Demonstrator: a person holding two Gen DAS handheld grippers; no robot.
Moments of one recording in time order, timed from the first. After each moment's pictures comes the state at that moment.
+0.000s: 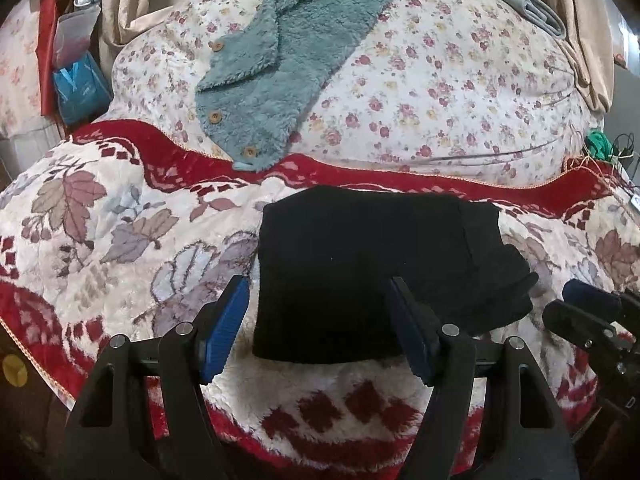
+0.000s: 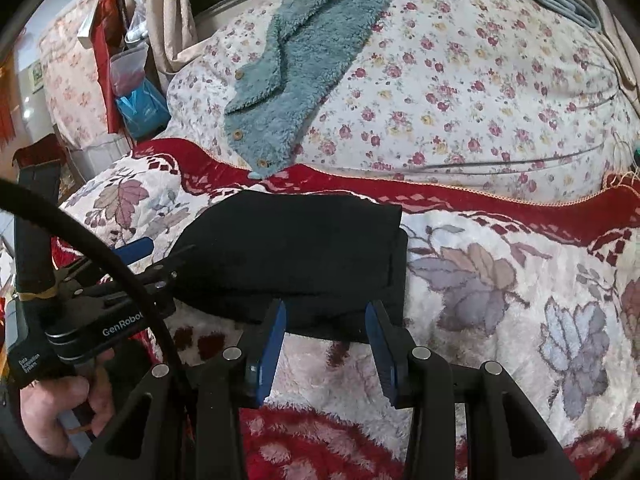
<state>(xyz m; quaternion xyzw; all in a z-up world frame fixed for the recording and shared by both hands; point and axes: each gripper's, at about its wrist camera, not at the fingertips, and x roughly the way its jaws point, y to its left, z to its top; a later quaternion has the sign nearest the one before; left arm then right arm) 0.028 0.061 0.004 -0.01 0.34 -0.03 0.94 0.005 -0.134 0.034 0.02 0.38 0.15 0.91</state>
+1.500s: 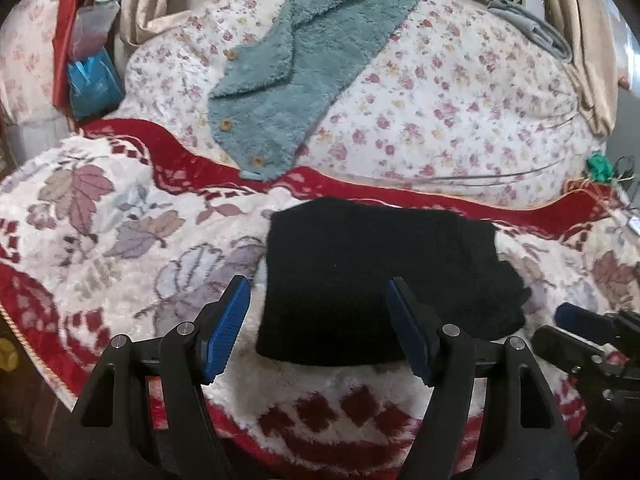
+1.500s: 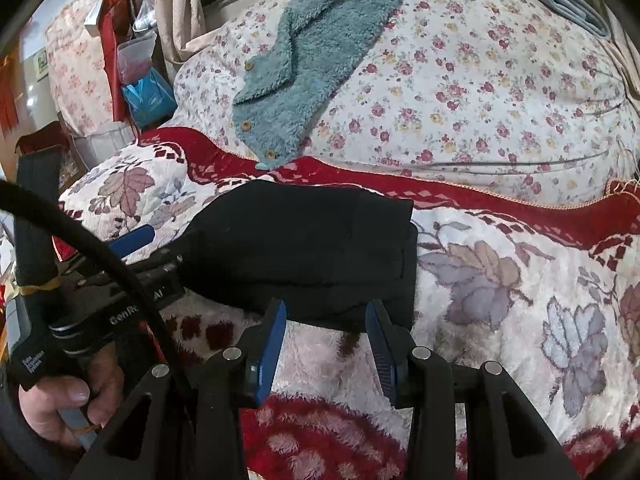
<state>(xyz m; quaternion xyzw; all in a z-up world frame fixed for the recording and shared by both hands) 0.019 0.067 0.005 -0.04 0.32 -0.02 0.95 -0.002 -0.126 0.037 0.00 0.39 0.16 0.91</state>
